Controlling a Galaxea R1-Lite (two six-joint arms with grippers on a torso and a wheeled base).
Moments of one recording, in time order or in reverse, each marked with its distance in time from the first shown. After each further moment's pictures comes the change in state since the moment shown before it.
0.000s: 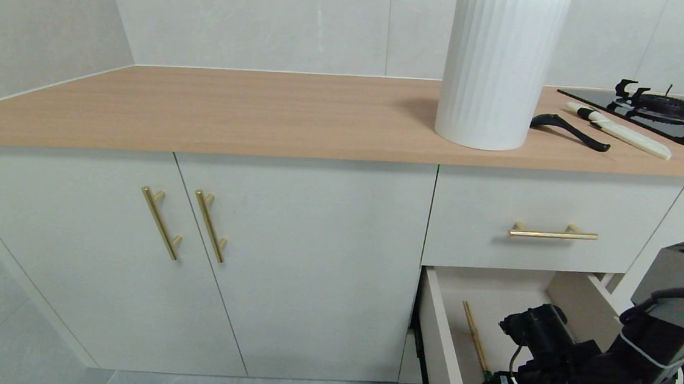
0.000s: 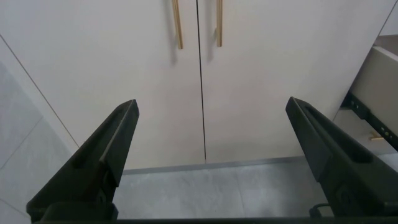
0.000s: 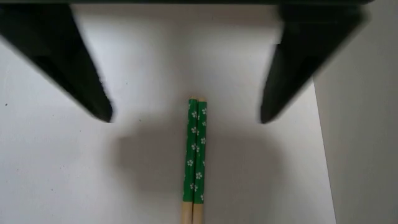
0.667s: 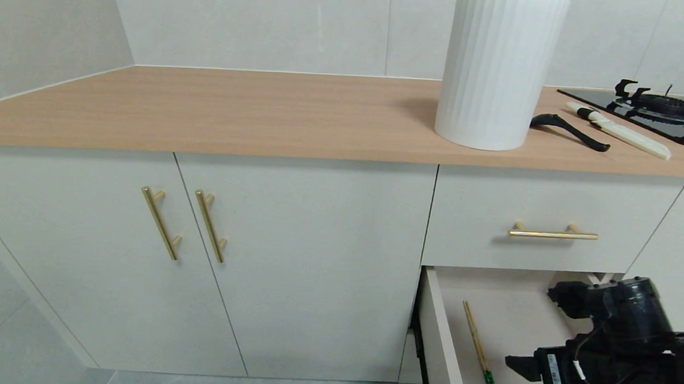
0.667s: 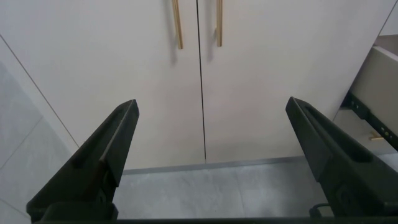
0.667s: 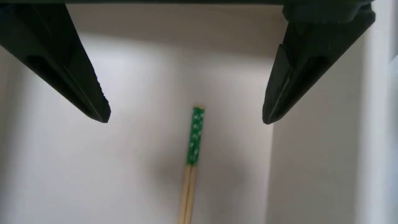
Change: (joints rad) left arm 0.000 0.000 0.000 0.001 0.000 0.000; right arm -0.014 -0.480 0.106 0.093 -0.025 -0.137
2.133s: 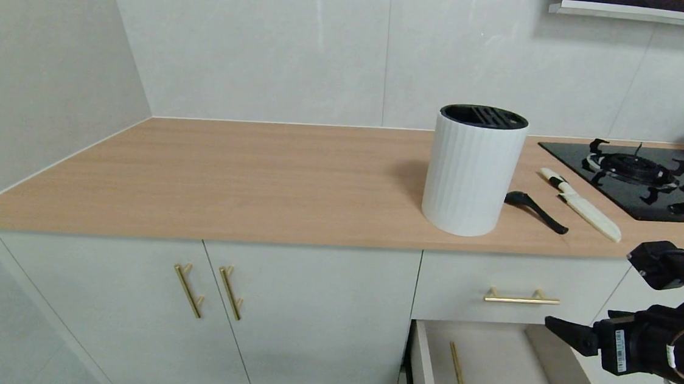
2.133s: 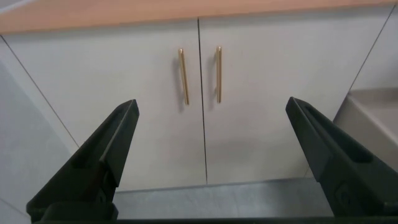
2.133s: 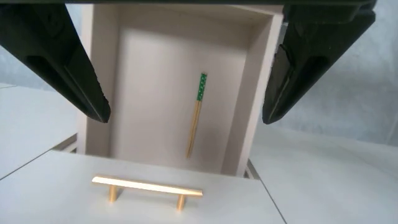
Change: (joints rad) left arm 0.000 0.000 0.000 0.000 0.000 -0.001; right arm -0.028 -0.333 -0.022 0.090 0.007 -0.079
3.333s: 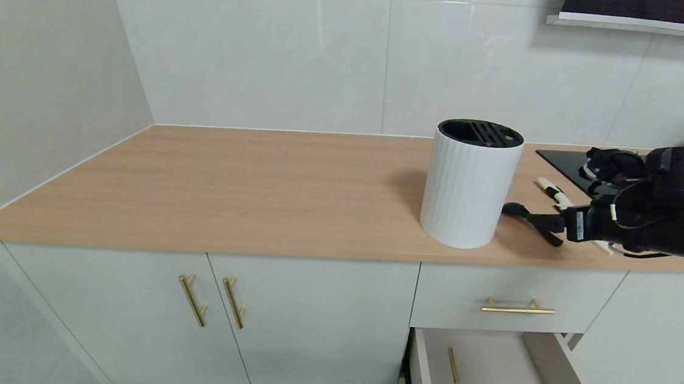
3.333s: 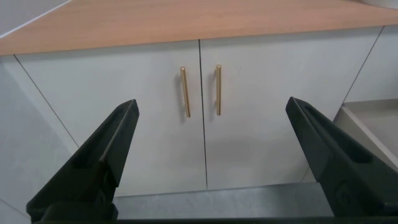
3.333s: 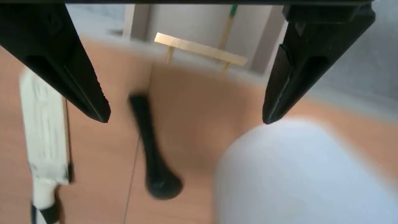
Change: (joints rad) left arm 0.000 0.000 0.000 0.000 0.000 0.001; right arm -0.307 0.505 -0.629 -0.011 0.335 -0.230
